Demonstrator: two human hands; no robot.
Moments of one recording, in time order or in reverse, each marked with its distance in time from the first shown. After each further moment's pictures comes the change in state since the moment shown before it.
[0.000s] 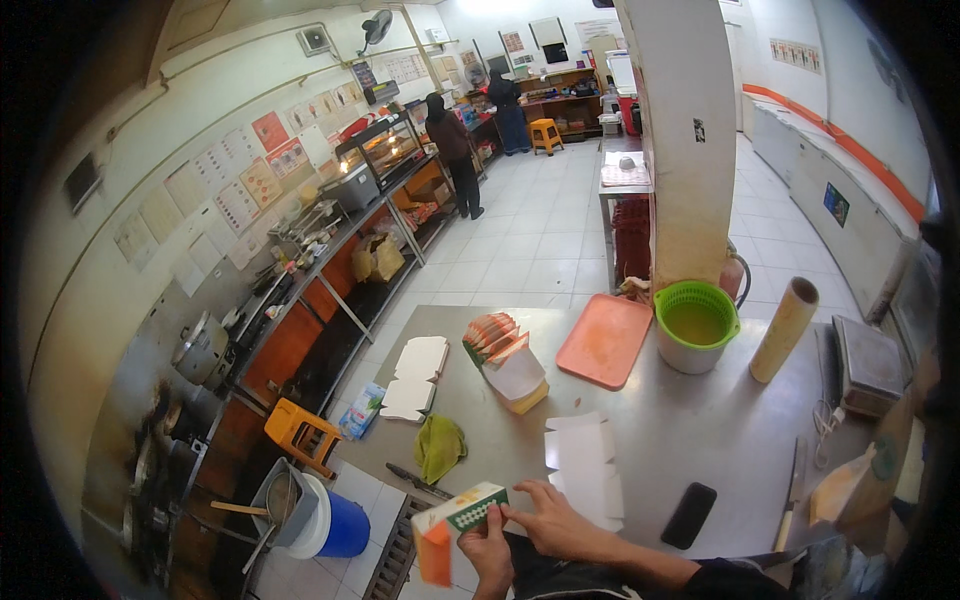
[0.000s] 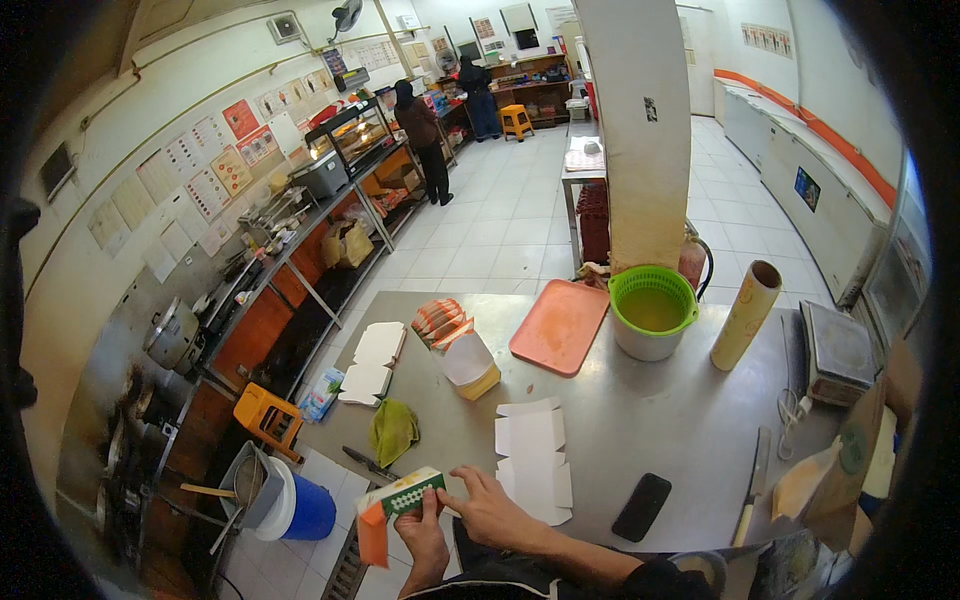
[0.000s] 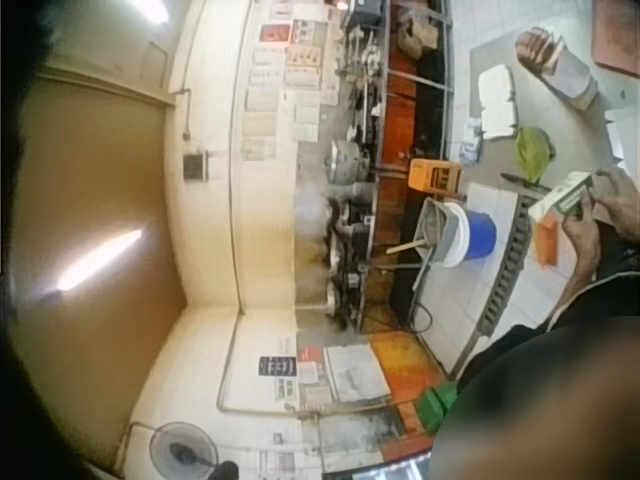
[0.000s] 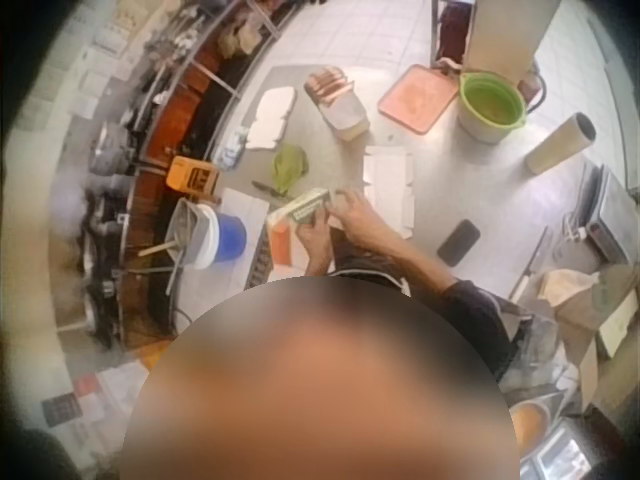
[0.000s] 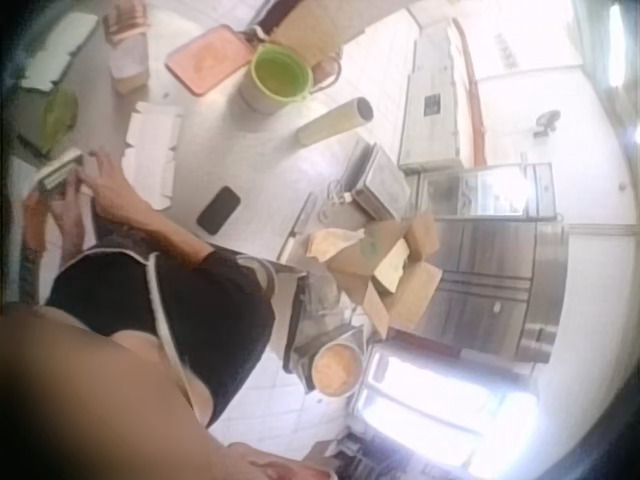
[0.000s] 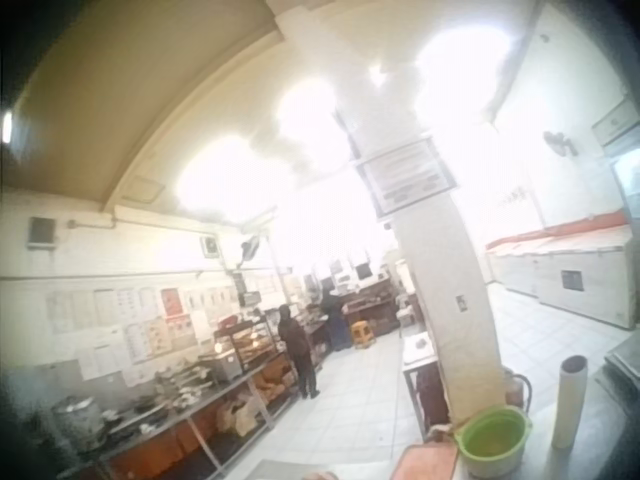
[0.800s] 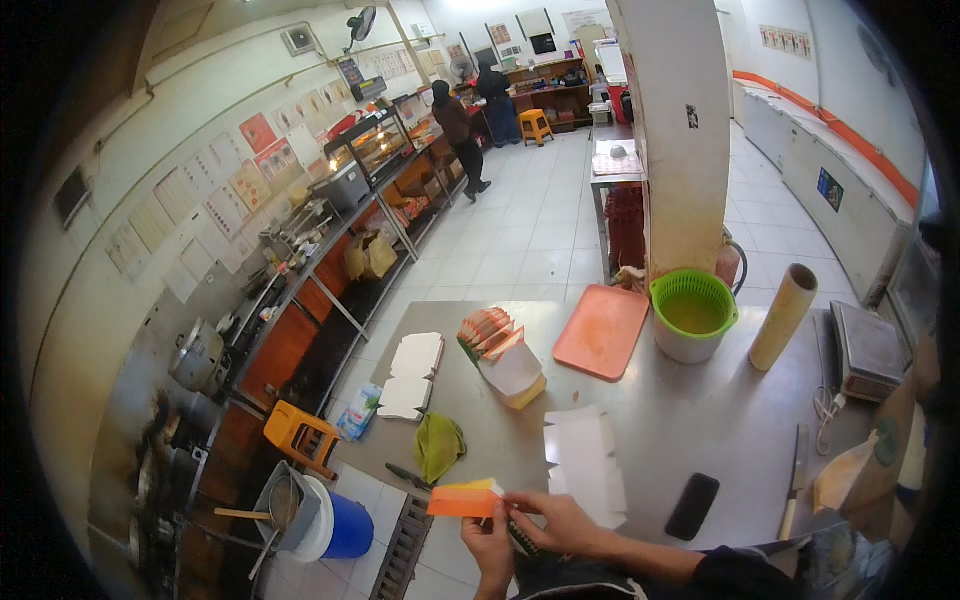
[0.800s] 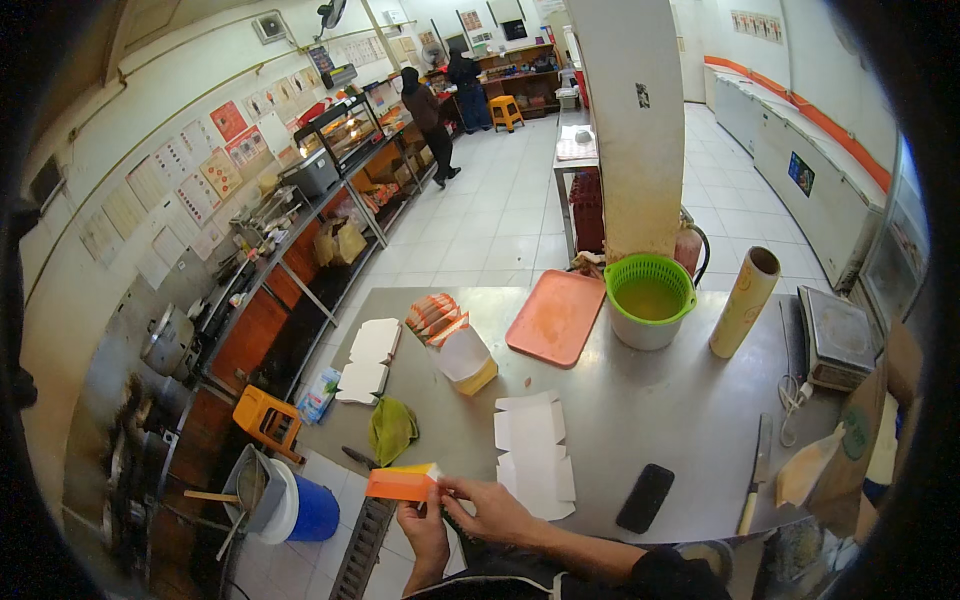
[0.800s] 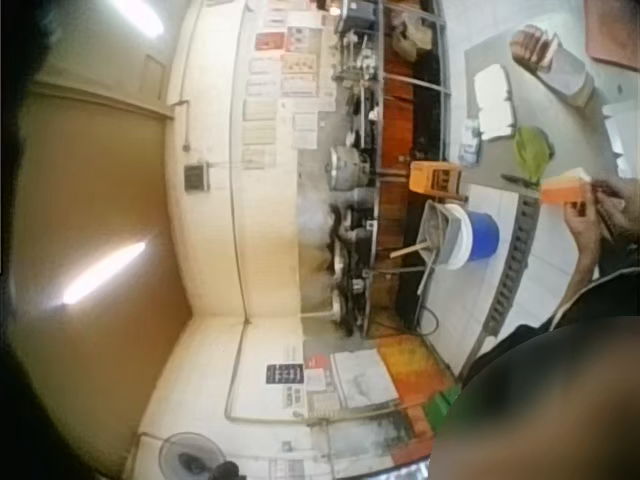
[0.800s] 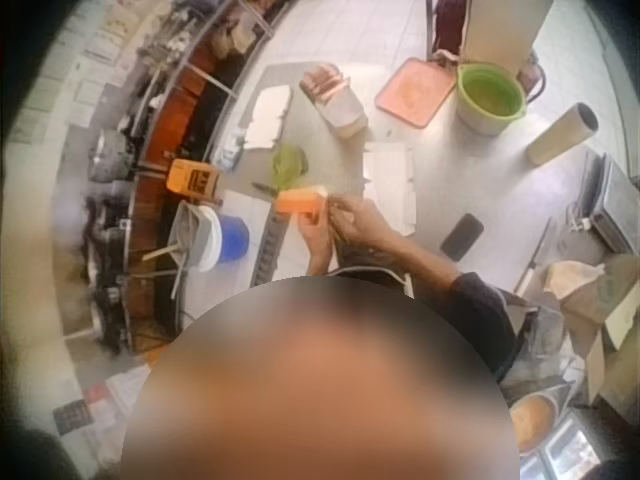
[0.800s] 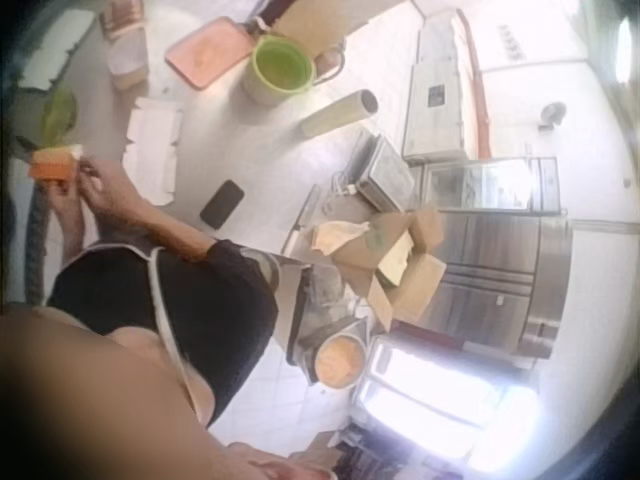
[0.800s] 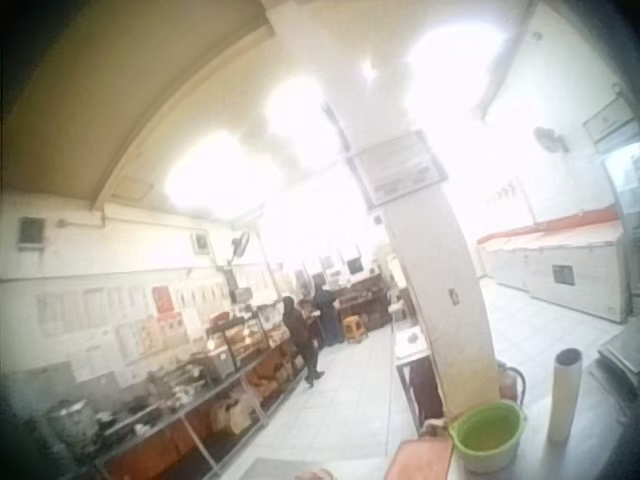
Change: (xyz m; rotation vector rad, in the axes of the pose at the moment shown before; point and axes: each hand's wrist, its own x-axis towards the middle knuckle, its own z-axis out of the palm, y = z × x) left_hand 0.017 -0.015 -0.014 0.112 -0.127 0.023; right_hand 0.002 -0.006 -0.002 0.609 0.004 0.312
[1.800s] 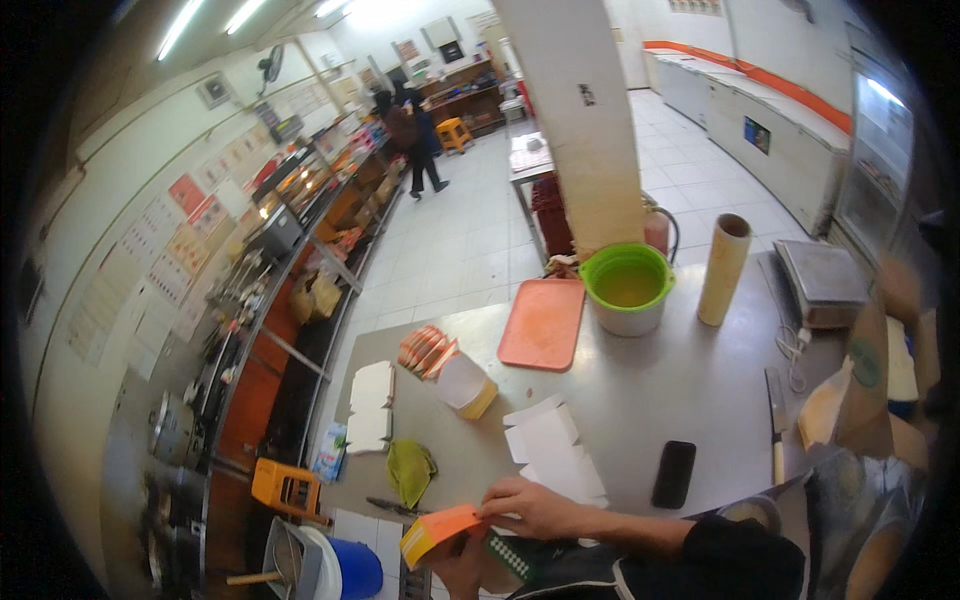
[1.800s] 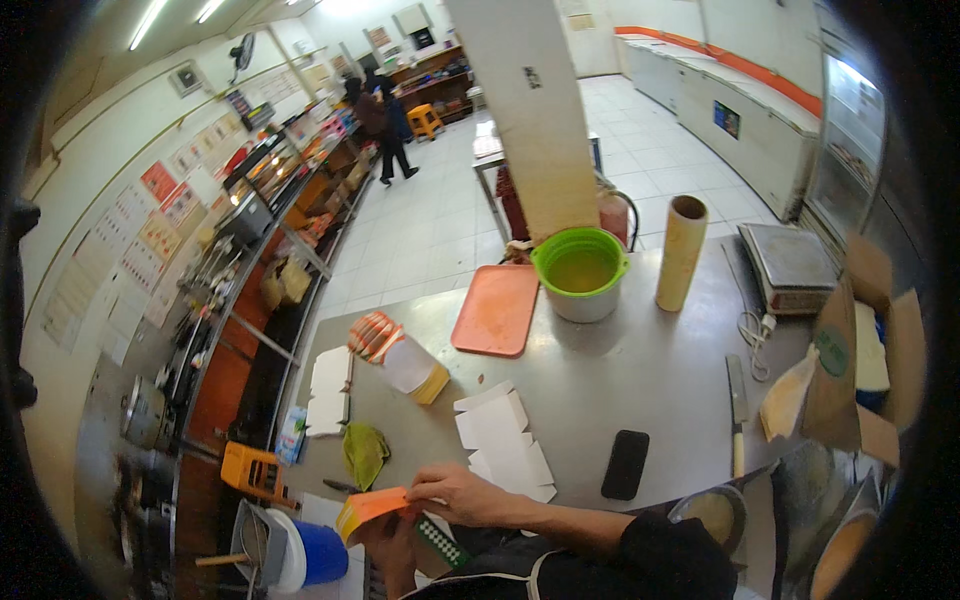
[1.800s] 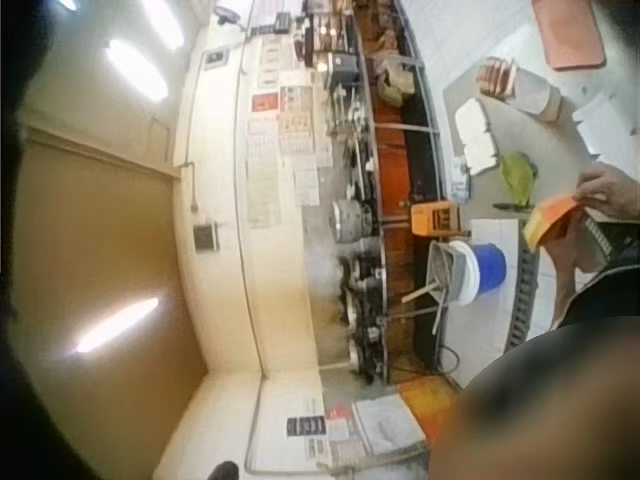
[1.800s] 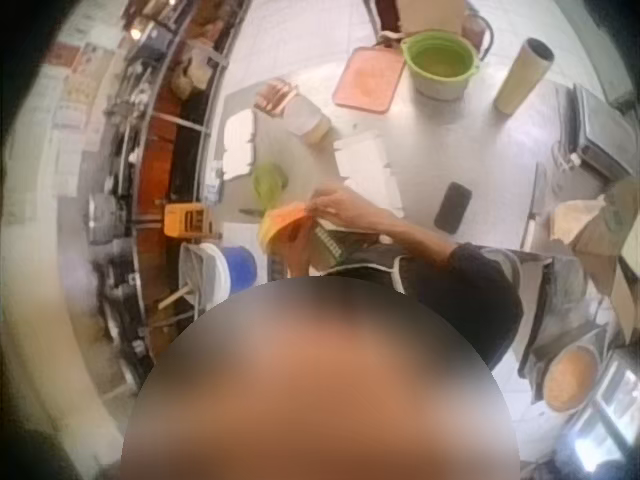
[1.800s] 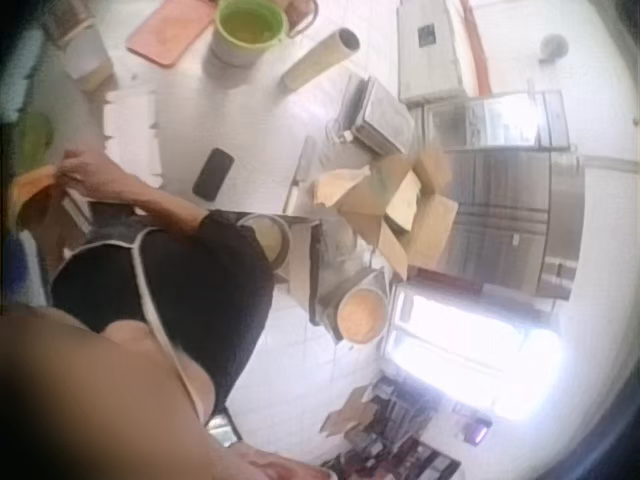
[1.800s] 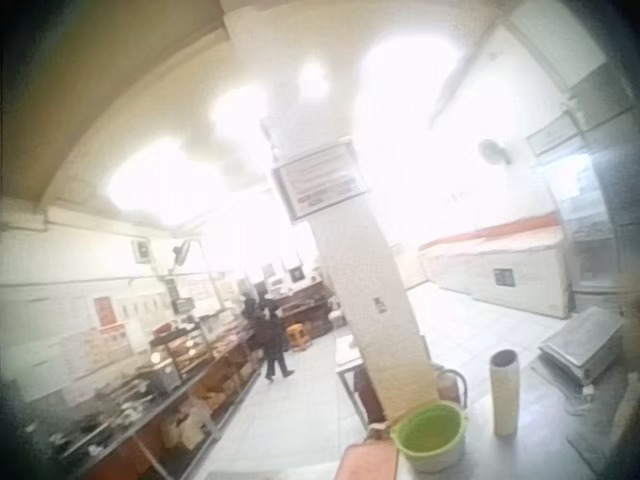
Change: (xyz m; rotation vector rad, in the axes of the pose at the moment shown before) left_hand 0.001 0.041 -0.020 0.302 -0.357 0.197; right_hand 0.009 -0.003 -0.029 -0.129 0.046 -0.386
